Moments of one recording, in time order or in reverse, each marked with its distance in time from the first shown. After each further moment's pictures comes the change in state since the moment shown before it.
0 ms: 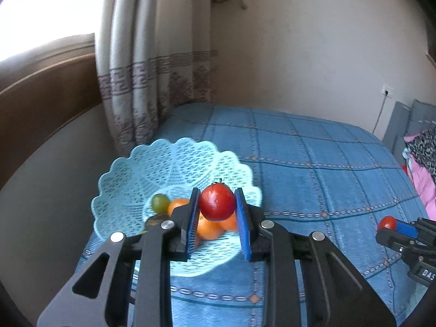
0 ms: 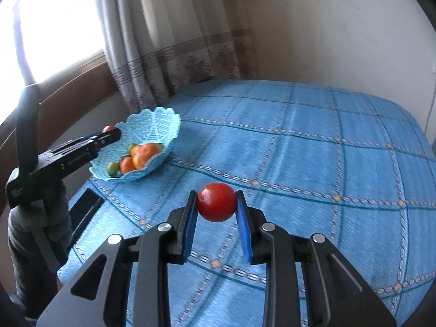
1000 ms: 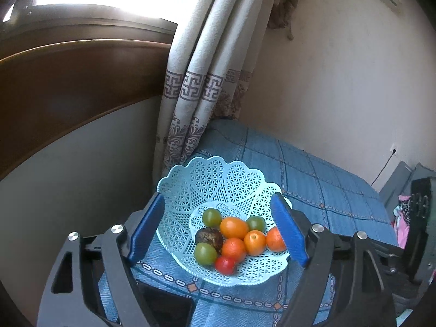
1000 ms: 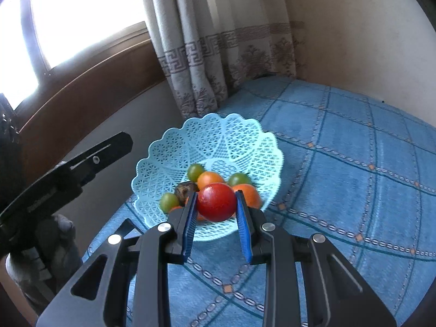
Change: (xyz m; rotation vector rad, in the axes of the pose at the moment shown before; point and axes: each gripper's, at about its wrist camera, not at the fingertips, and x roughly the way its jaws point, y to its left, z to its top) left arm -0.028 0.090 0.012 -0.267 -0.071 -0.018; right arm 0.087 0.117 0.063 -0.081 0.084 0.143
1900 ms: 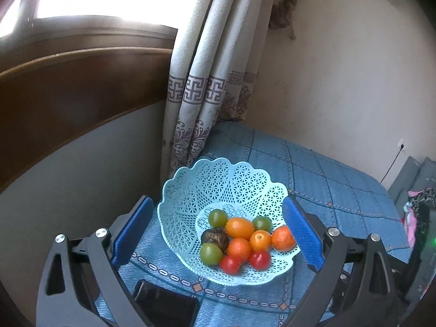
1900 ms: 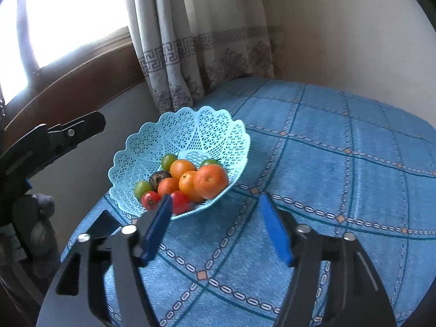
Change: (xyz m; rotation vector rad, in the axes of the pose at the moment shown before) left arm -0.006 -0.014 -0.007 0.064 -0.028 0.075; right arm -0.017 -0.025 -0.037 0.036 -0.079 -0.100
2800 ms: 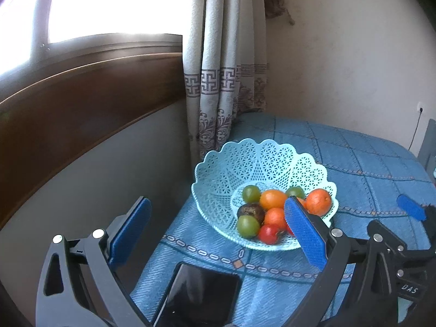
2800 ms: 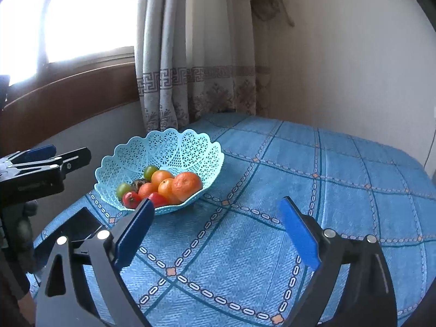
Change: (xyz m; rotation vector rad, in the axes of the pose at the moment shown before) left arm -0.016 0.003 -0.038 0.155 -0.014 0.162; right arm -0.027 0.000 -0.031 -0.119 -0.215 -0.121
